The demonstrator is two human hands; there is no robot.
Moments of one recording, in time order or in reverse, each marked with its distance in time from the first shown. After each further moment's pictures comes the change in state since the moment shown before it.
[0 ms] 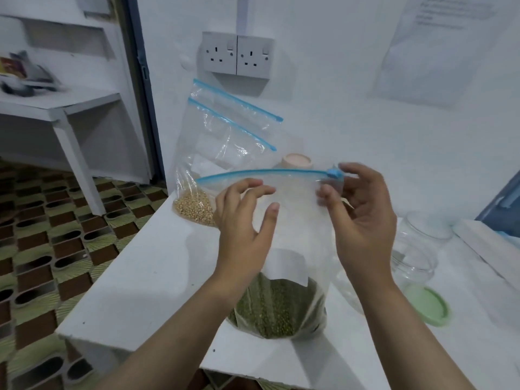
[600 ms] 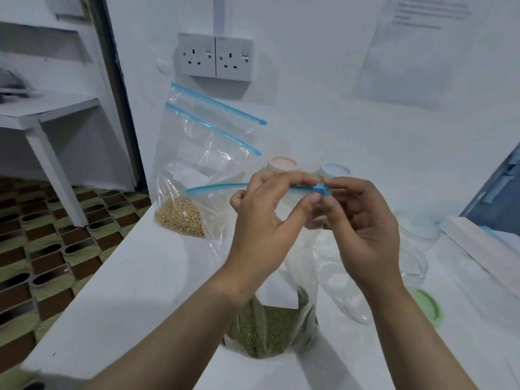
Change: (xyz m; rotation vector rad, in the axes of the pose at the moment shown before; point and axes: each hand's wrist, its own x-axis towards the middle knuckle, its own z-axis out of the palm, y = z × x) left_hand 0.029 0.052 0.019 -0.174 -0.109 0.156; right_hand 0.007 -0.002 -0.019 0.122 -0.141 0.005
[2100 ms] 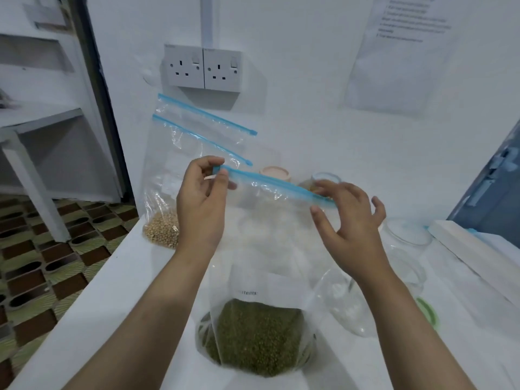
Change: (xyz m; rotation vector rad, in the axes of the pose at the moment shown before) left_hand 0.042 -0.058 -0.031 -0.277 0.293 -0.303; right_hand 0.023 0.049 -0.022 -0.916 -0.108 0.051
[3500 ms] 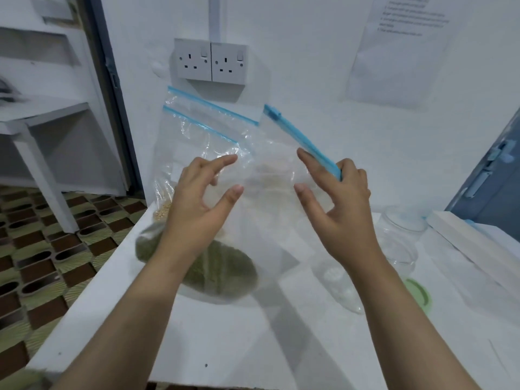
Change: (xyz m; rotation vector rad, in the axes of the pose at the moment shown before) left_hand -0.024 0.008 -0.054 0.344 -0.316 0.261; right_hand -0.013 -0.060 -0.018 0.112 0.105 -0.070
